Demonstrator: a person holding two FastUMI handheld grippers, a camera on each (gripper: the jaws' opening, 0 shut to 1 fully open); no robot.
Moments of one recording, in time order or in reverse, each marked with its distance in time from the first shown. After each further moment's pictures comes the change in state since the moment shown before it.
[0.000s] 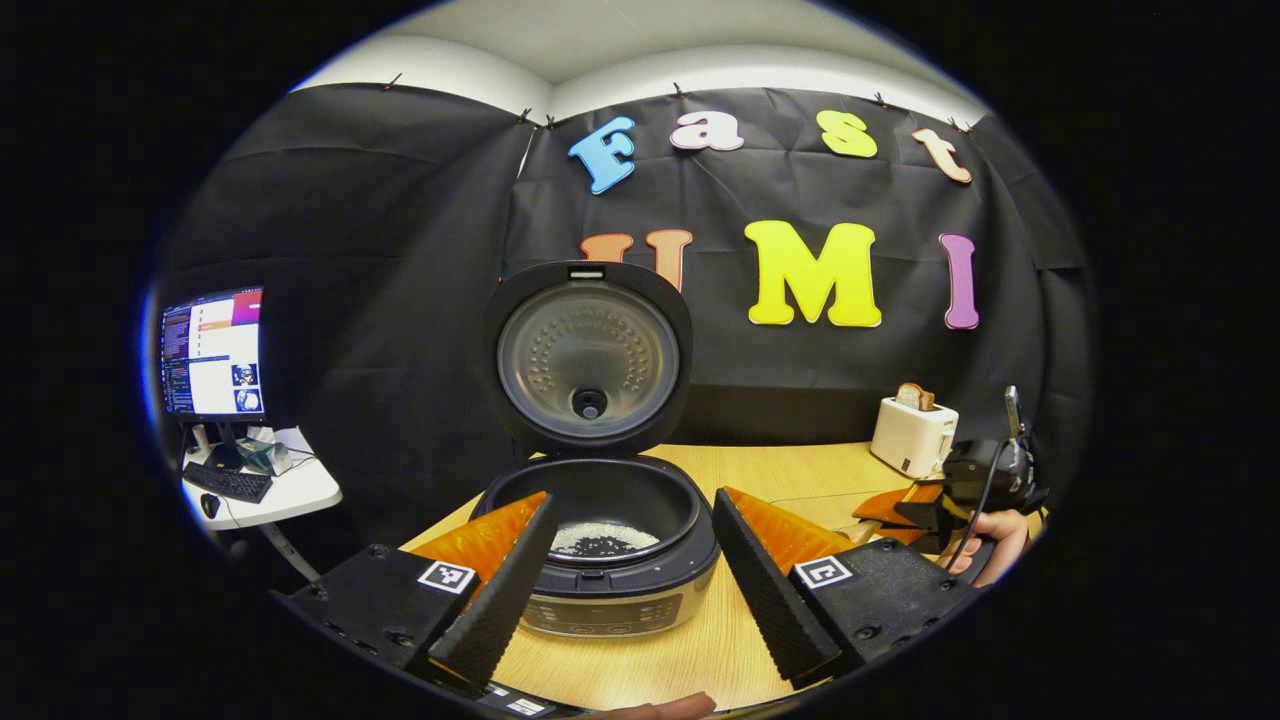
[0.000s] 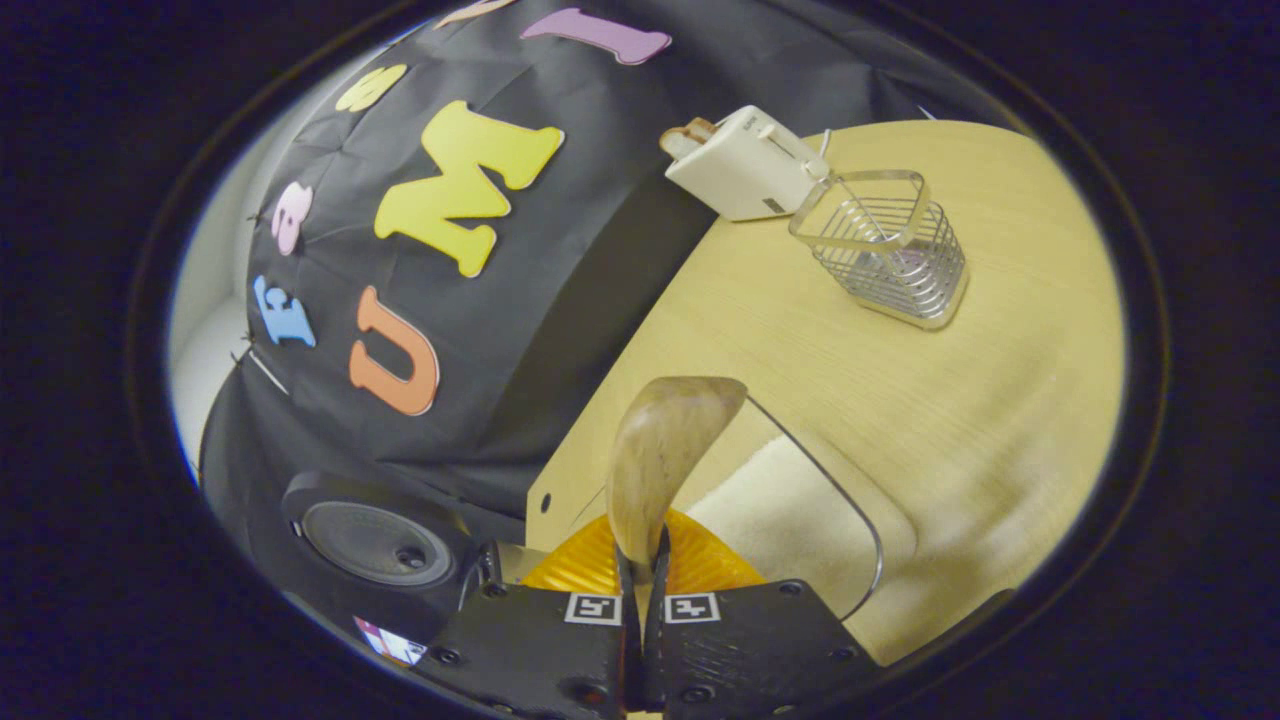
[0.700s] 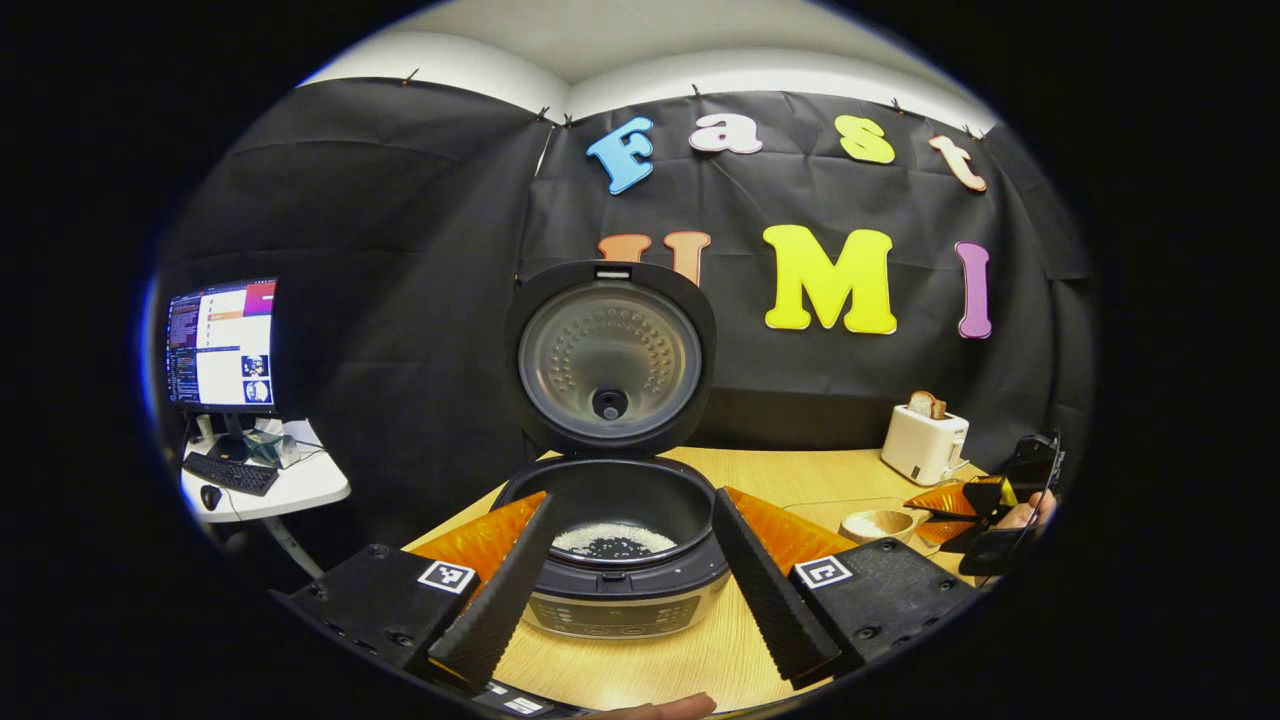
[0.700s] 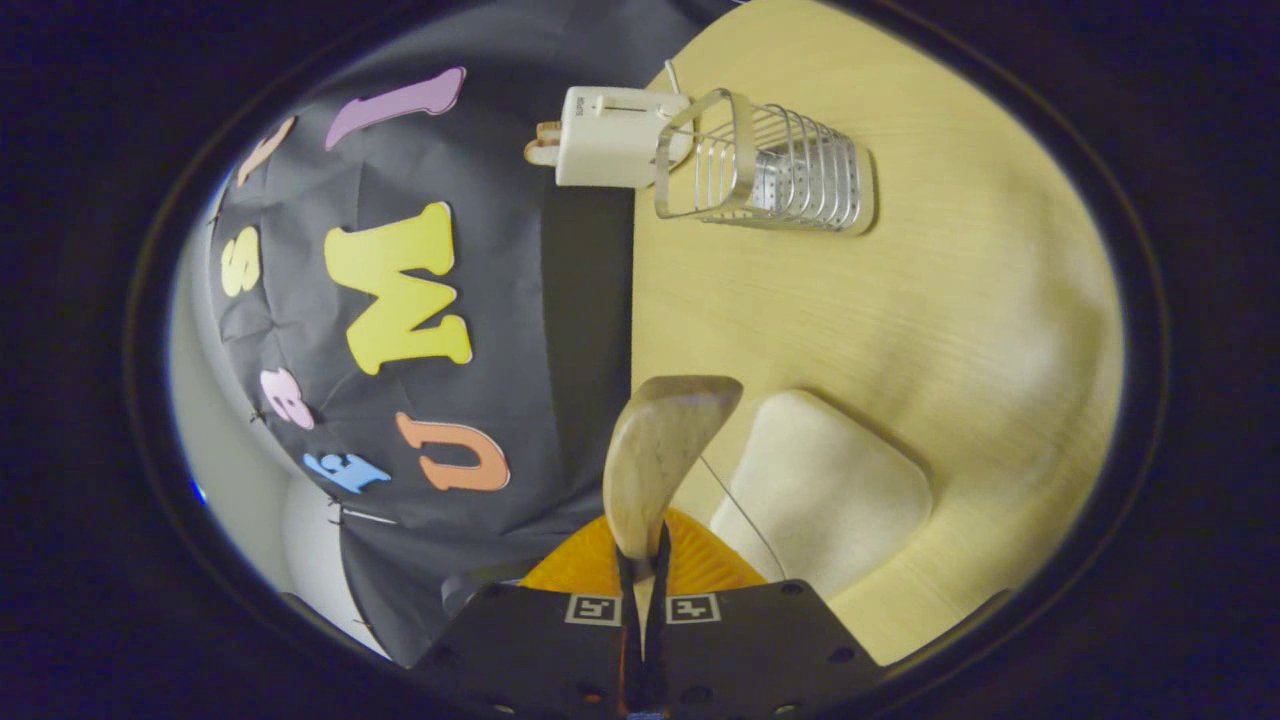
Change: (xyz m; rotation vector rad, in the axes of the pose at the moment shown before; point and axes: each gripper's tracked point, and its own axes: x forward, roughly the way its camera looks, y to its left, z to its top) left arm 0.000 0.010 0.002 -0.024 -0.006 0.025; right arm -0.018 -0.003 0.028 0.487 0.150 0.175
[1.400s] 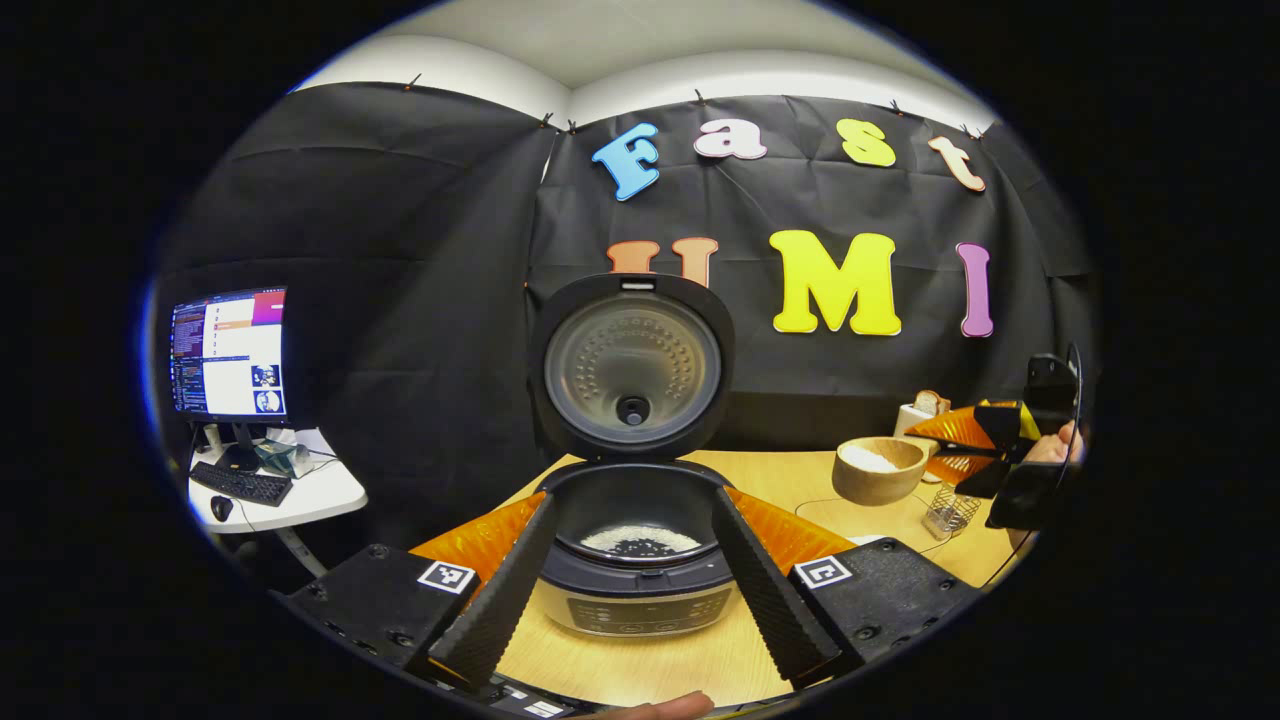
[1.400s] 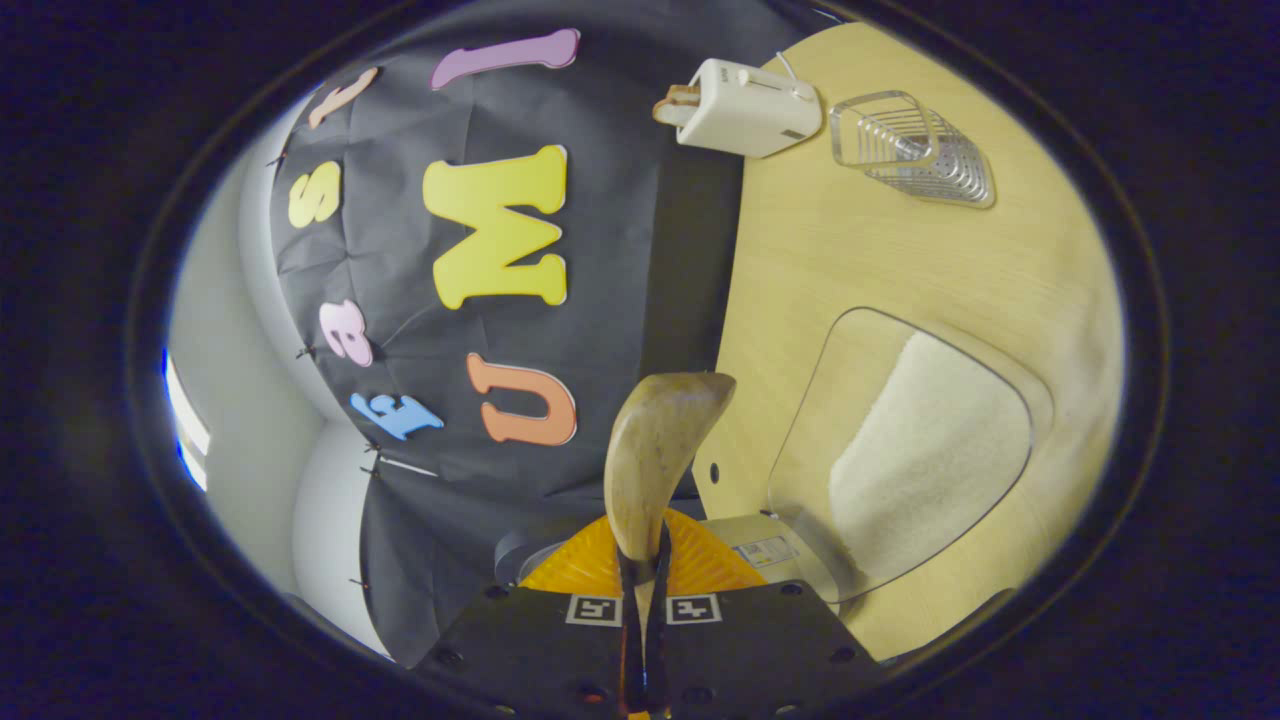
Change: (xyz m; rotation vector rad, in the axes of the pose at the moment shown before) left arm -0.013 0.036 0.005 0.018 -0.015 0.029; right arm -0.001 0.104 -0.091 -0.181 0.063 0.140
